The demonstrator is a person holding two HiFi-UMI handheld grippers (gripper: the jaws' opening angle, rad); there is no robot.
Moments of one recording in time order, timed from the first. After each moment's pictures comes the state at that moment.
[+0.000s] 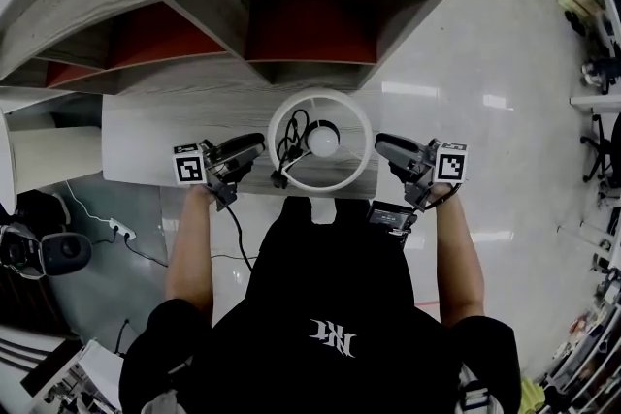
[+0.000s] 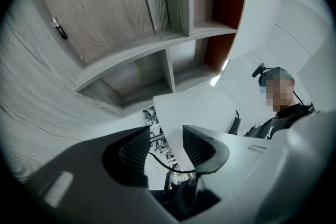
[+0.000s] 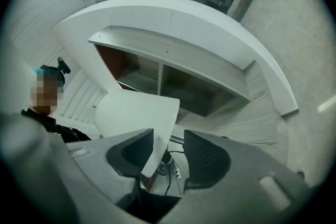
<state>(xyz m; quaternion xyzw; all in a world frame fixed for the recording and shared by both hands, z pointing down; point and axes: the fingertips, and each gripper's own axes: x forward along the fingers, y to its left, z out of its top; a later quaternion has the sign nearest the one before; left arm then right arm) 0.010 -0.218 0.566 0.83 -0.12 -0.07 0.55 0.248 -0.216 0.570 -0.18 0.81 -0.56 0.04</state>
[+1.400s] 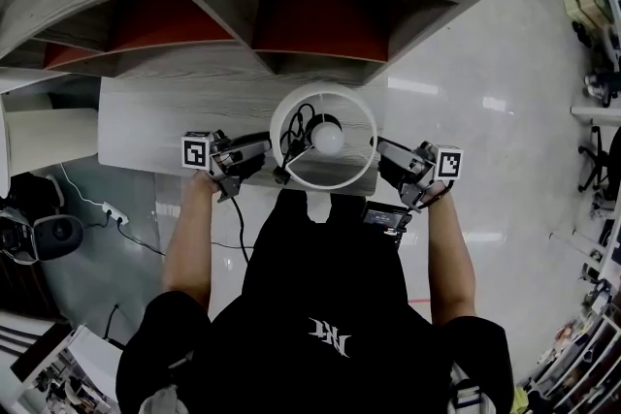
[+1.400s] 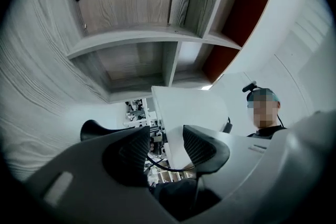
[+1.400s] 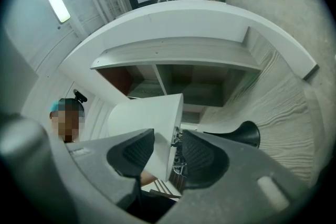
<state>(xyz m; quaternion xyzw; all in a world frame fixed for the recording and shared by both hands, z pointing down) 0.026 -0.207 0.565 0.77 -0.03 -0.15 0.62 0.233 -0.212 0.574 -0.09 0.75 -0.63 0.16</state>
